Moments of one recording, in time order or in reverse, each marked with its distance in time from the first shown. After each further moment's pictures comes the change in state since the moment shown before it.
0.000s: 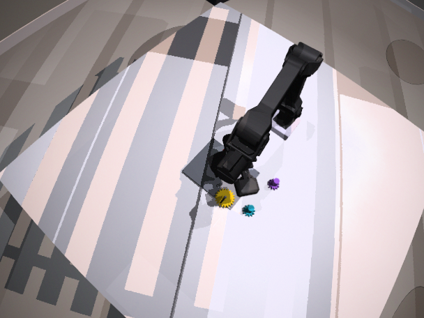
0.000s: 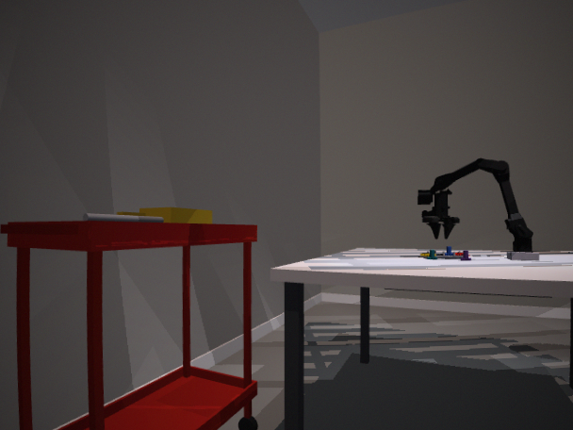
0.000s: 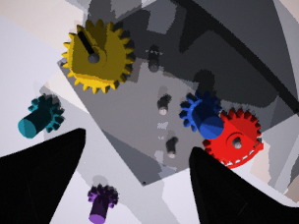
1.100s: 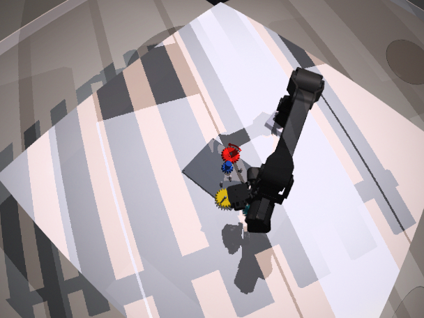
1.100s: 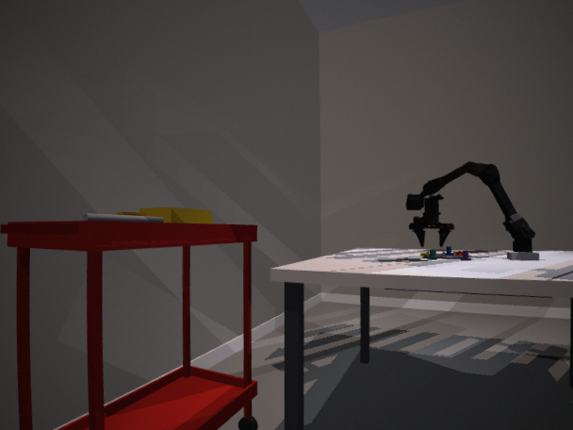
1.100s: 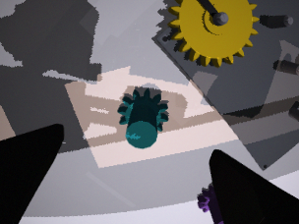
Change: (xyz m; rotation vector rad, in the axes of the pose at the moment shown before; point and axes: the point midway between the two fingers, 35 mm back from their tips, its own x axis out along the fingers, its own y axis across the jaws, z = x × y) arm 0.030 0.104 -0.033 0.259 0.001 0.005
